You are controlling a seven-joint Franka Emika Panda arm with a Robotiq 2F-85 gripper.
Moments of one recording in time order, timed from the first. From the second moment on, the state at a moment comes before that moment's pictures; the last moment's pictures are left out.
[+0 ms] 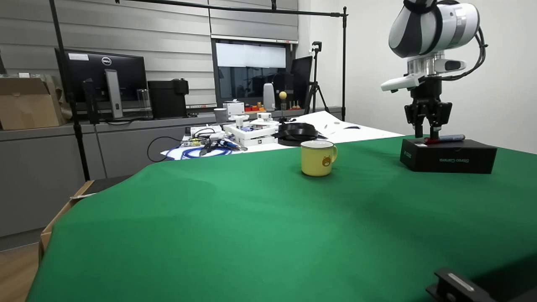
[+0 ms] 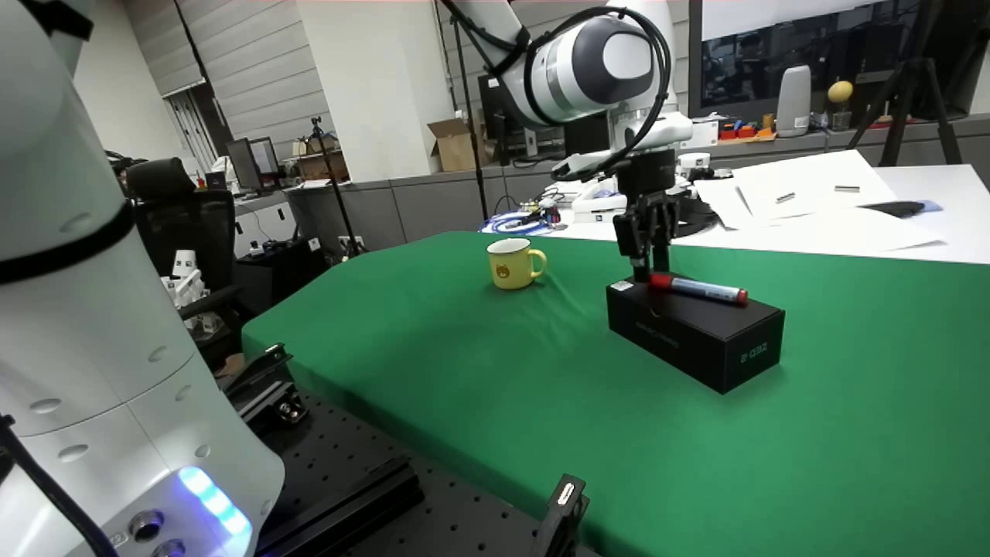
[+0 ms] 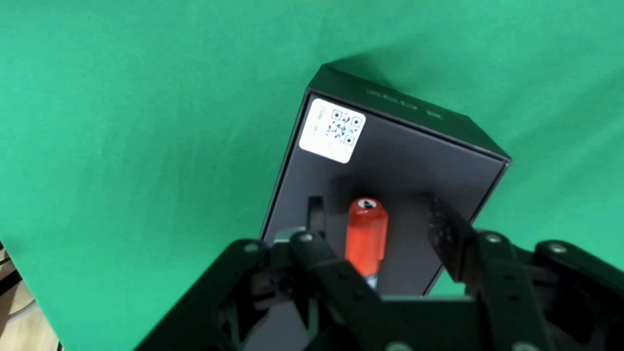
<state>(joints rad) -0.02 0.56 -0.32 -2.00 0.09 2.46 1.35</state>
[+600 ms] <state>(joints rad) -0.02 0.43 -0.32 -2.04 -0.03 2.48 1.31</state>
